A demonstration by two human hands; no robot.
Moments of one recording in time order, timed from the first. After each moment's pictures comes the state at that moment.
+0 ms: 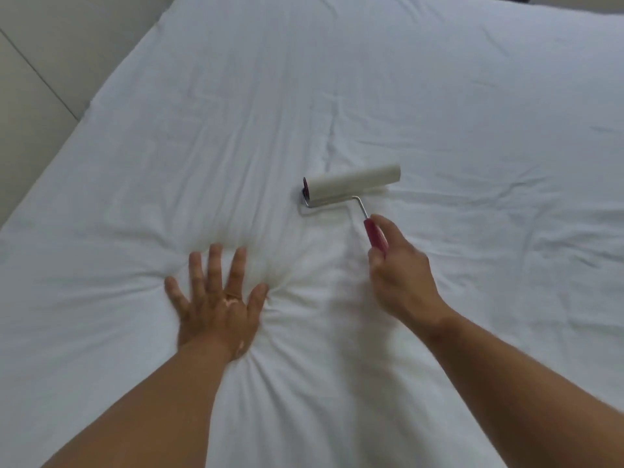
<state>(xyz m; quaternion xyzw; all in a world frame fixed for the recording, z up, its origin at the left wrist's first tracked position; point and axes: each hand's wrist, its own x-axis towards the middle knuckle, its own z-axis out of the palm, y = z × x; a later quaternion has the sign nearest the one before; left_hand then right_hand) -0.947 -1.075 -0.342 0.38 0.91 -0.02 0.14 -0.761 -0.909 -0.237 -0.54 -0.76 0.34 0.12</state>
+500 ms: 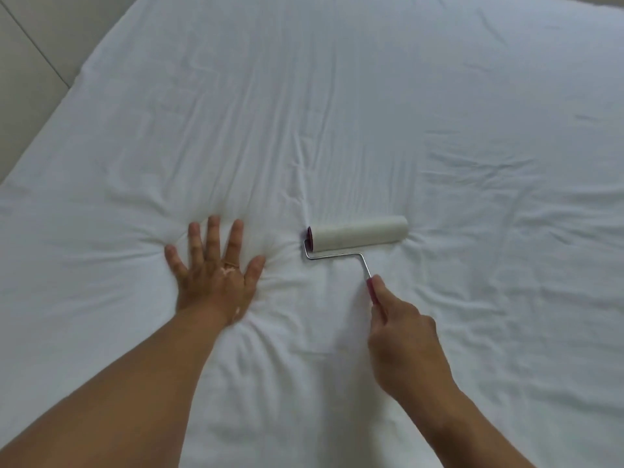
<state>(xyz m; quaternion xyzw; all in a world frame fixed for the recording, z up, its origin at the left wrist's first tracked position) -0.948 -1.080 -0.333 0.40 0.90 -0.01 0.15 -0.701 -1.009 -0.236 -0.58 -0.76 0.28 0.00</state>
